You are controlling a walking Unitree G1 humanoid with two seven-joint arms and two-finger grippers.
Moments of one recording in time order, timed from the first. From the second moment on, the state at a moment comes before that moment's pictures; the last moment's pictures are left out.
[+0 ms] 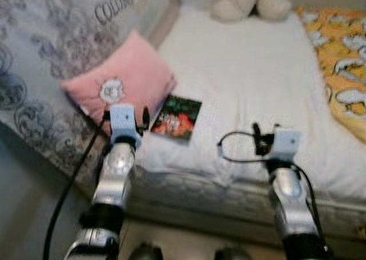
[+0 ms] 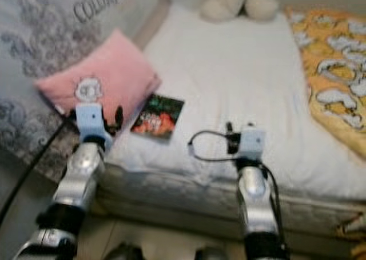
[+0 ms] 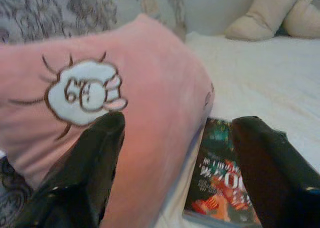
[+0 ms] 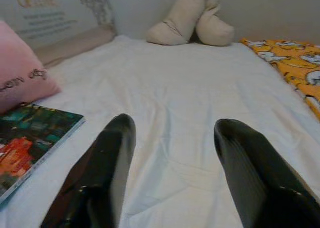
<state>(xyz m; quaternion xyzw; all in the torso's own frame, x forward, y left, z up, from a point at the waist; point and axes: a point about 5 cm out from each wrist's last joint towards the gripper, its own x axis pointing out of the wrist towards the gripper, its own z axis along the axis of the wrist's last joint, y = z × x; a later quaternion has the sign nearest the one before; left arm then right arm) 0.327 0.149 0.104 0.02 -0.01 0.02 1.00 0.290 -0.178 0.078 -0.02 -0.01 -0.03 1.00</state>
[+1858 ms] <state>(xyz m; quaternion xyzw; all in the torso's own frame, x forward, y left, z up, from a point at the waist) 0.339 0.134 0.102 0.04 -0.02 -0.03 1.00 0.301 -0.156 0.062 -0.05 0.03 0.03 1.00</state>
